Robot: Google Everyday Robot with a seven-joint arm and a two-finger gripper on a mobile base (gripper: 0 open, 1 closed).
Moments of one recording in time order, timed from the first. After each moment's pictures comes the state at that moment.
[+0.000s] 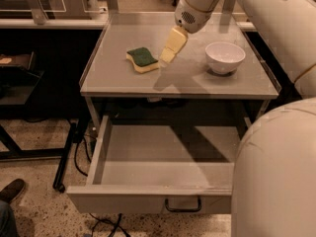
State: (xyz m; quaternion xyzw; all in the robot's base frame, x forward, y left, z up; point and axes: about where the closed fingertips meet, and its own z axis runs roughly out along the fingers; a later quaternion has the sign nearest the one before) arm 0.697 -0.063 0.921 -0.52 0.83 0.04 0.21
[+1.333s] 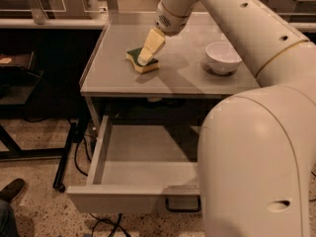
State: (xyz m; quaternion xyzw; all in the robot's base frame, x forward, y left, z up) arm 0.734 -0.011 0.894 -0.47 0.85 0.07 0.20
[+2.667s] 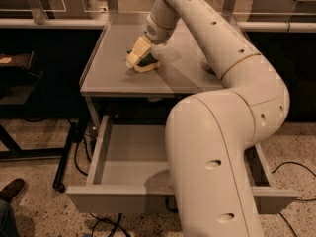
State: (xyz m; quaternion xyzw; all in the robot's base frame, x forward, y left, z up) arm 0.785 0.028 0.842 -0.44 0.87 0.12 0.20
